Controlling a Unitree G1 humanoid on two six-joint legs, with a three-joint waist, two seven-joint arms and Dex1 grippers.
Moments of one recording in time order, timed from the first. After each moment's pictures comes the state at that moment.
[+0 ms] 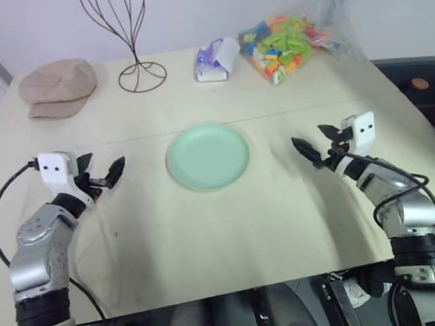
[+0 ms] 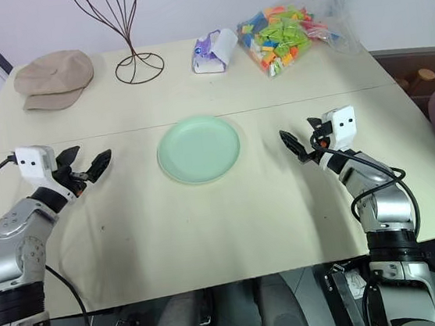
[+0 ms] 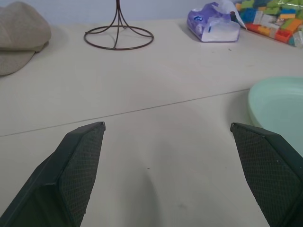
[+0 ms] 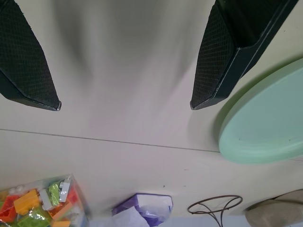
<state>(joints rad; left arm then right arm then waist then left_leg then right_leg) -0.23 0.51 0.35 -0.01 -0.42 0.38 -0.52 -0.33 -0.47 -0.21 0.12 0.39 0.29 0.57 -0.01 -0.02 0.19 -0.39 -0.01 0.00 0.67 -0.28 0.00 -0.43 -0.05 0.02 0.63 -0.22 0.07</state>
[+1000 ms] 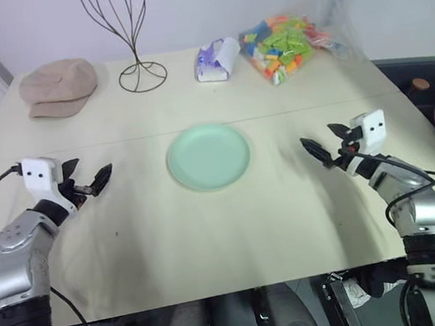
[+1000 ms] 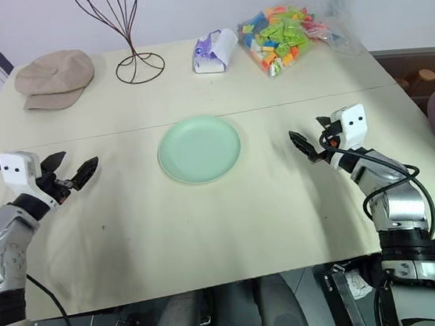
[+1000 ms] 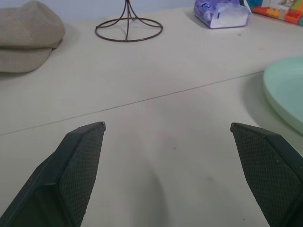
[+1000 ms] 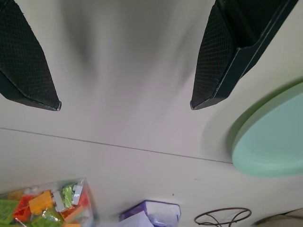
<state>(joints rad) -0.19 0.60 0.38 0.03 -0.43 0.33 -0.60 -0.32 -0.54 -0.22 0.14 0.39 0.28 0.61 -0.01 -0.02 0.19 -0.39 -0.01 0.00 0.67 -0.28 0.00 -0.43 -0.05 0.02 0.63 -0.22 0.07</state>
